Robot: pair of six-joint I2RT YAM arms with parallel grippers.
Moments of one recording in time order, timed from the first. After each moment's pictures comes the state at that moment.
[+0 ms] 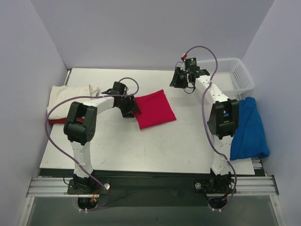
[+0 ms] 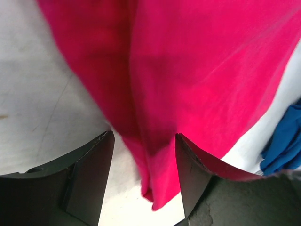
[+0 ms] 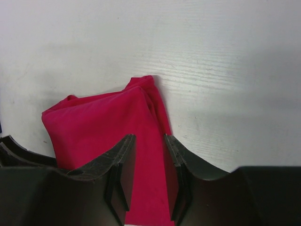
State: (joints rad) left arm -0.33 2.03 1.37 -0.41 0.35 -0.70; right arm 0.24 2.14 1.87 -0.53 -0.21 0.37
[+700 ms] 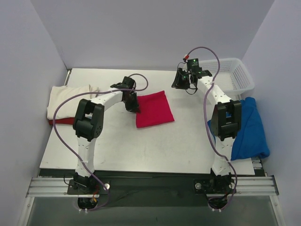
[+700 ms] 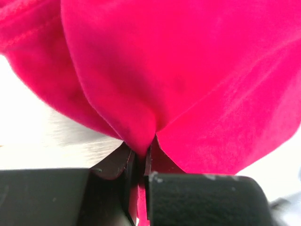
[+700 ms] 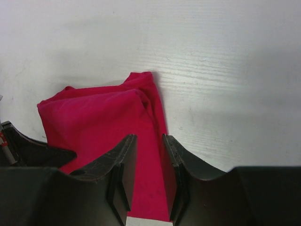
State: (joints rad) left arm -0.39 2.16 1.62 -0.59 0.23 -0.60; right arm 0.22 2.10 1.81 -0.53 -0.21 0.37
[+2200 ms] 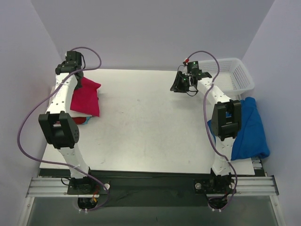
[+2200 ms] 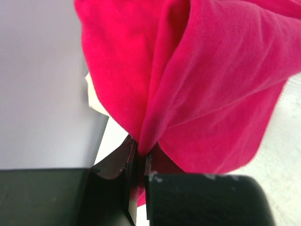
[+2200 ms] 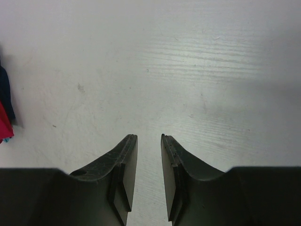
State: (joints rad) left arm 0.01 1.90 1.92 -1.00 -0.55 -0.04; right arm 0.22 2.10 1.77 -0.52 -0.28 0.42
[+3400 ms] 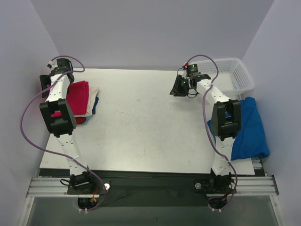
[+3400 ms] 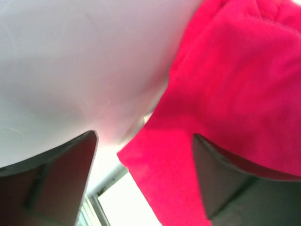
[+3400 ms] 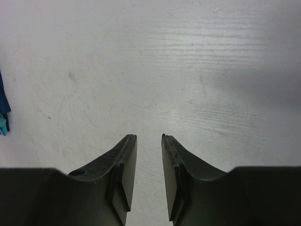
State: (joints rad) left arm 0.22 2.22 2.02 -0.84 -0.87 -0.05; right arm 0.22 2.10 1.72 -0.54 -0.31 0.45
